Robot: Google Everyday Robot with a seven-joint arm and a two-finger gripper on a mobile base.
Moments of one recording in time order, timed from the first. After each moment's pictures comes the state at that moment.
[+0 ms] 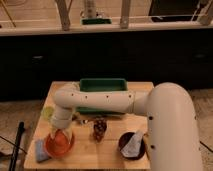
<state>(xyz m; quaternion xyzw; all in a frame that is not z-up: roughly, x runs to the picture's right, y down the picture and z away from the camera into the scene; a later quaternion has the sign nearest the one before) -0.239 0.233 0.713 -0.25 -0.45 -0.53 0.67</state>
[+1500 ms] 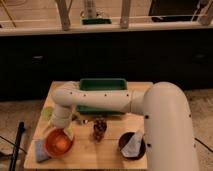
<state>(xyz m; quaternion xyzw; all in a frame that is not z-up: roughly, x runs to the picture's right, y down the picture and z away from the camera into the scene) -0.241 0.232 0.718 -0.26 -0.45 -0.53 0.67</state>
